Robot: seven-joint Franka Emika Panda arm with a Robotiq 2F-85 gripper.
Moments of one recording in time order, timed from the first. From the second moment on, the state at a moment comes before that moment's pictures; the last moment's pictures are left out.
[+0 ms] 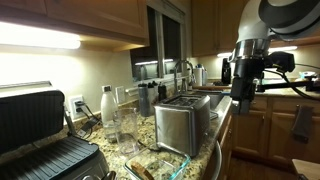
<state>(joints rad) -0.12 -0.72 -0.25 -2.79 0.09 2.15 -0.09</state>
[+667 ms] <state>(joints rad) -0.05 -0.66 -0.18 -2.77 0.16 2.15 -0.09</state>
